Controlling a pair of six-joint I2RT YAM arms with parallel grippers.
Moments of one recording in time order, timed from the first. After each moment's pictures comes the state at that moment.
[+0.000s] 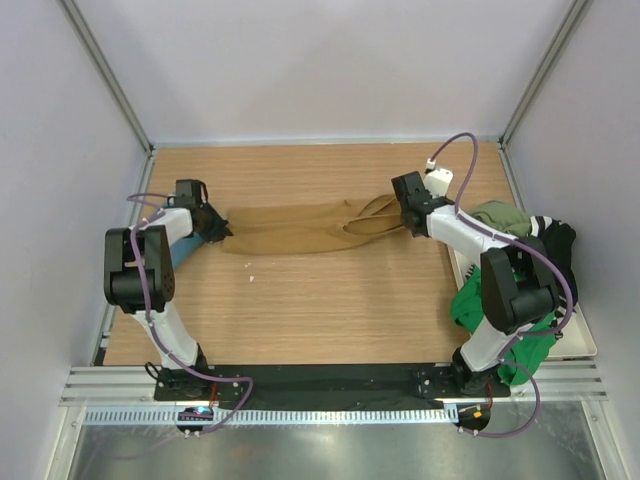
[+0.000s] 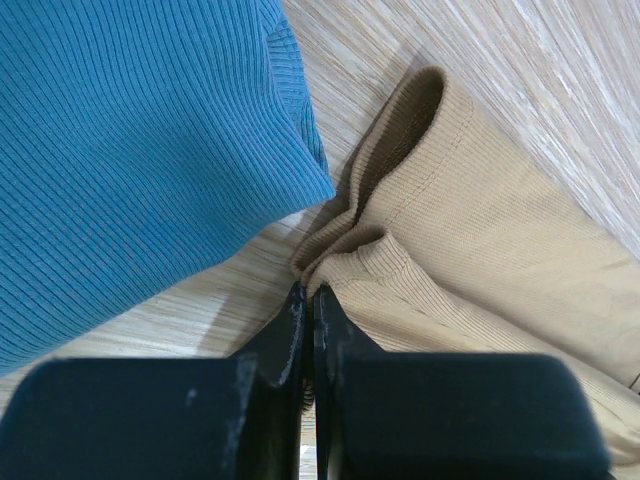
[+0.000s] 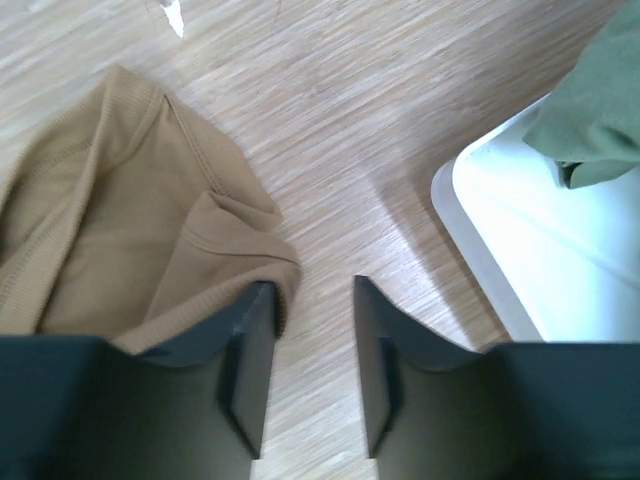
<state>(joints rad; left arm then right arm) 0.06 1.83 1.08 -0.27 0.15 -0.68 0.34 1.68 1.11 -0.39 0.64 0.66</state>
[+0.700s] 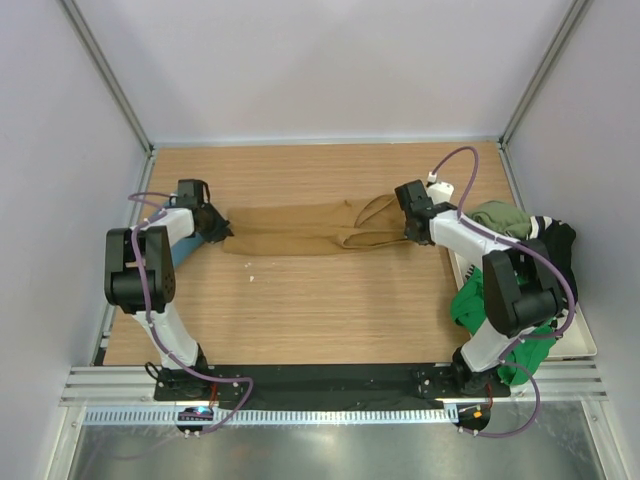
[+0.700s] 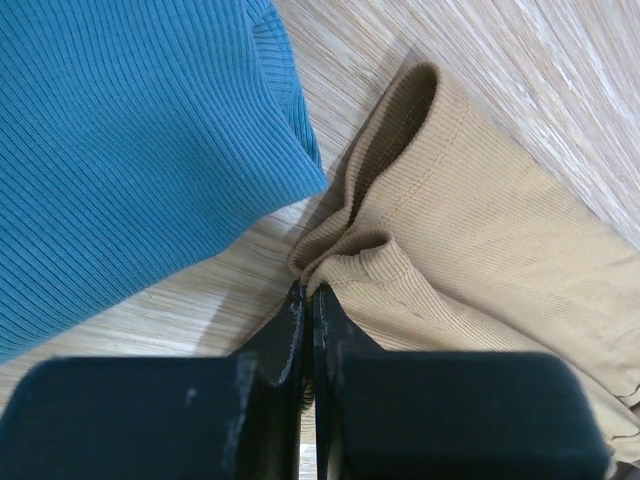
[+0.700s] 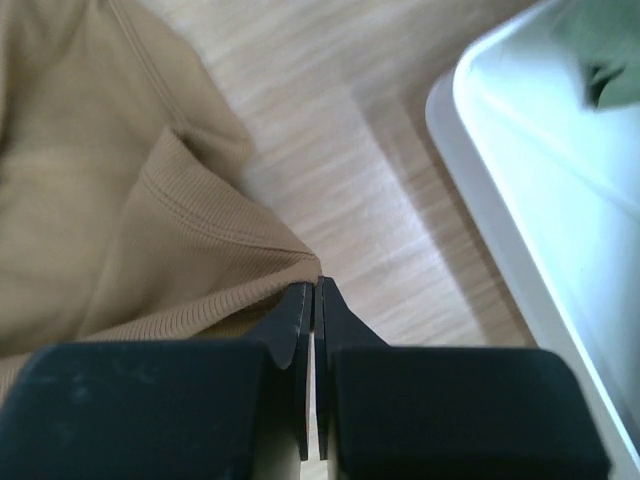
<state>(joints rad) 0.05 1.83 1.08 -0.27 0.15 -0.68 0.33 1.66 1.07 -0.46 0.55 0.68</state>
